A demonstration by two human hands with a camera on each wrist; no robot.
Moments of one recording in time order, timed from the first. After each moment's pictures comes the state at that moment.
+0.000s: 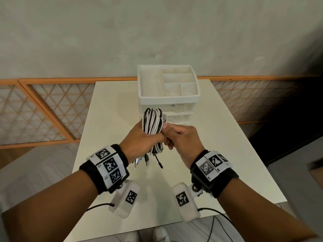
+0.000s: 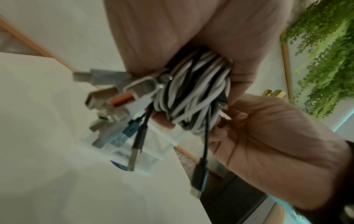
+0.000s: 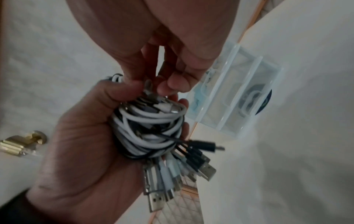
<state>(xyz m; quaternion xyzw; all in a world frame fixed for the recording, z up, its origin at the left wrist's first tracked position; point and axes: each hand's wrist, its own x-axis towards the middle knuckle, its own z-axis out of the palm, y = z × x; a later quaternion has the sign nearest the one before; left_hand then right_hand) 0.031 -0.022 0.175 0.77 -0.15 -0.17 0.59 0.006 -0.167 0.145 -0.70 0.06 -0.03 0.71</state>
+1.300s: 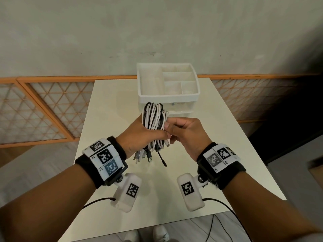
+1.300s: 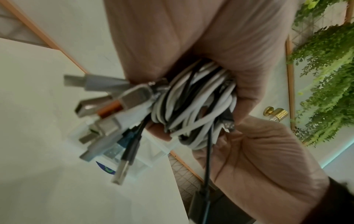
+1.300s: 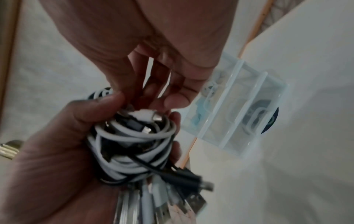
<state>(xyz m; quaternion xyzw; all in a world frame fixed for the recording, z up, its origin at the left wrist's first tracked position) 0.041 -0.022 0.182 0.72 -0.18 -0.20 0.63 0.013 -0.183 0.158 -0.67 0.00 0.01 0.75</state>
